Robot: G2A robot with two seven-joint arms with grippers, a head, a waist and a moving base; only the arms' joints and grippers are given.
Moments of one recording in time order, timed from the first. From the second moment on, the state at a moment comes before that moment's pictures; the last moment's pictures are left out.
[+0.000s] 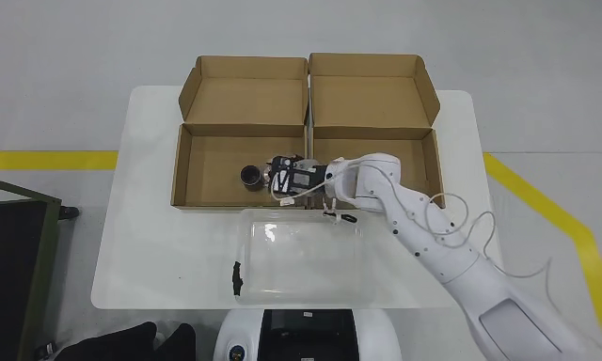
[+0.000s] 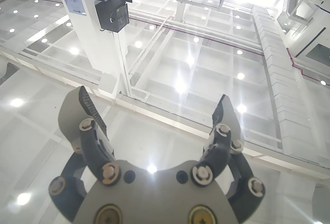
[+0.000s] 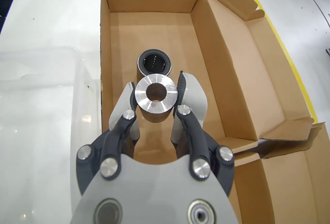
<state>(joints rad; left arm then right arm) -0.37 -0.34 -0.25 -1.16 3.07 0.41 0.06 -0.68 -1.32 0.73 -1.33 -1.35 -0.71 0.25</state>
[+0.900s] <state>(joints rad) -0.37 -0.34 -0.25 -1.16 3.07 0.41 0.06 -0.60 -1.39 0.64 -1.16 -1.33 -0.69 0.32</state>
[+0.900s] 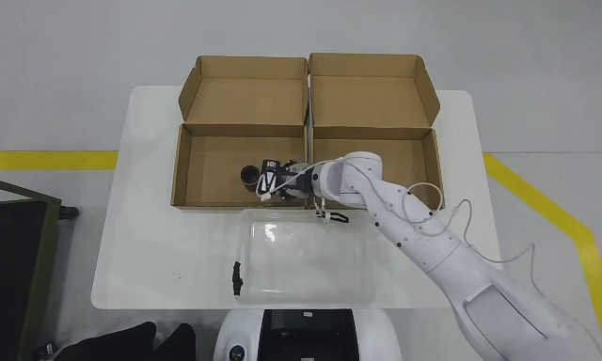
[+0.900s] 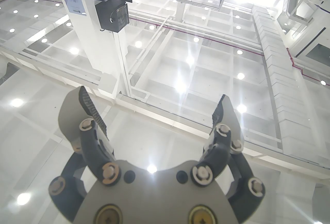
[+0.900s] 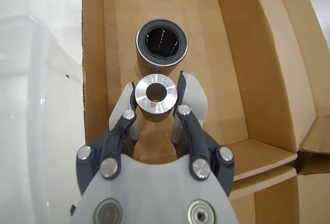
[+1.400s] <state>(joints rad) -0.37 -0.34 -0.25 -1.16 3.07 0.41 0.06 -0.62 -1.40 0.66 -1.18 -1.34 -0.70 0.31</state>
